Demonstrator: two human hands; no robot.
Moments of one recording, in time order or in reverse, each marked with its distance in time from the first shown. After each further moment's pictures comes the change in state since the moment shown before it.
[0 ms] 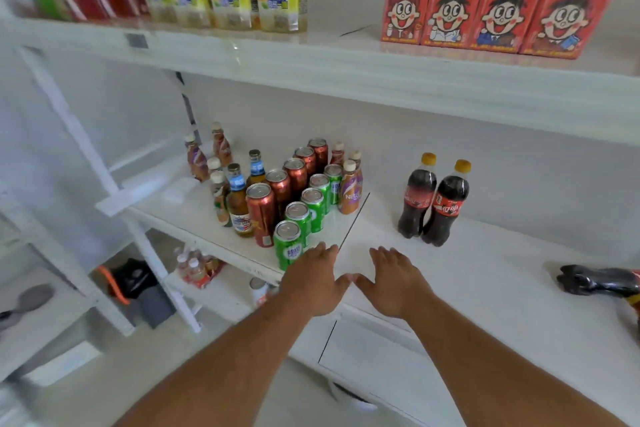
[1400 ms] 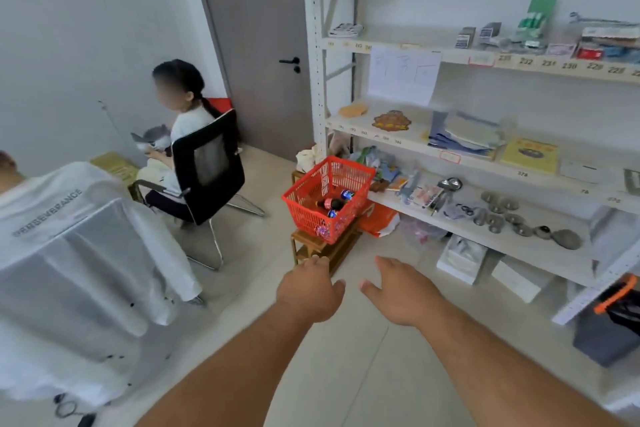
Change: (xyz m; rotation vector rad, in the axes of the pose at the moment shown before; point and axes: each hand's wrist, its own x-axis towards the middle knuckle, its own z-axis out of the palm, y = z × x) left_hand -0.752 -0.220 0.043 -0.243 0.468 -1.754; right_hand -0.461 -0.559 0.205 -0.290 -0.518 -1.597
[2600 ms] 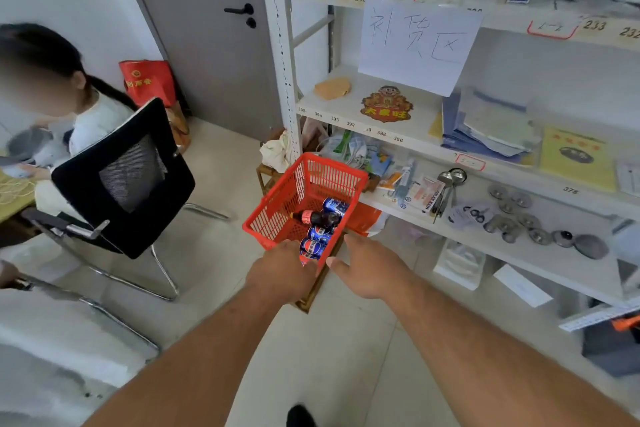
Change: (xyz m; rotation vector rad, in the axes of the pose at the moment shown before) left_hand 0.405 -0.043 -0.030 -0.135 -0.155 -0.048; right_hand 0.401 0.003 -0.050 0.101 -0.069 0.030
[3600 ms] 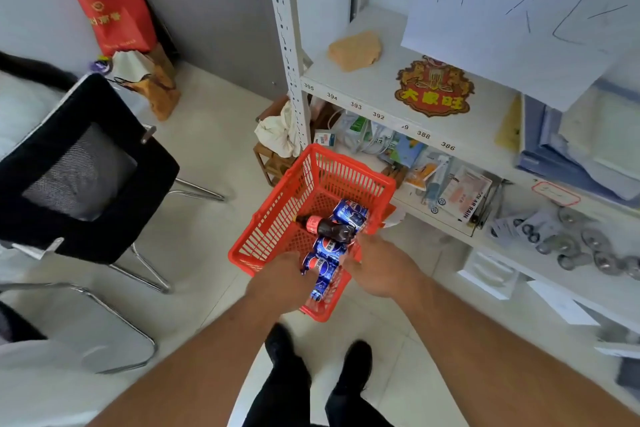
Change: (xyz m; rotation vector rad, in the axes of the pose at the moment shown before) left_hand 0.261 -0.007 0.003 -0.048 -0.278 -0.127; right_hand 0.282 0.062 -0.011 0.062 -0.211 0.105
